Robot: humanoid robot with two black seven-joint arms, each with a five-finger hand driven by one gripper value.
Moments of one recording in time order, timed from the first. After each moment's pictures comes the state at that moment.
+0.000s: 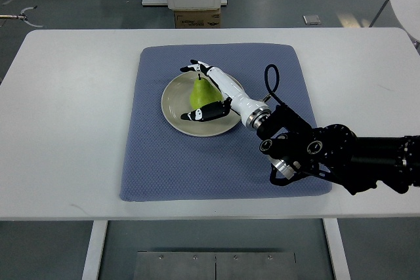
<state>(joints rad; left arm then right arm) -0.02 0.00 -0.11 -0.20 -0.10 0.11 -0.12 1.23 -0.01 -0.40 0.97 -0.13 -0.55 0.52</state>
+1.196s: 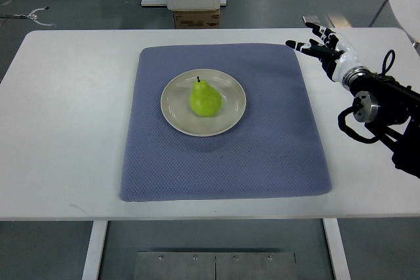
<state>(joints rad) -0.02 0.00 -0.11 -0.20 -0.10 0.11 -0.12 0.96 -0.29 0.40 0.76 -0.02 -0.19 0.18</state>
